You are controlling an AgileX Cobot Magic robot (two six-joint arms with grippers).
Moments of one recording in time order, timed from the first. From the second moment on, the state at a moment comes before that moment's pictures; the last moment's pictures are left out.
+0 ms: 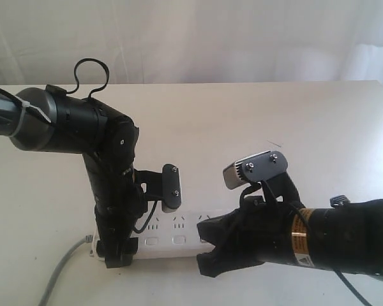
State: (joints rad) left arm -0.58 1.92 -1.19 0.01 0.87 0.80; right arm 0.62 1.47 -0.45 -0.84 -0.45 0.96
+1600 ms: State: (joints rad) left arm -0.58 1.92 -1.19 0.01 0.87 0.80; right arm 0.62 1.79 -0.45 -0.44 -0.70 0.71
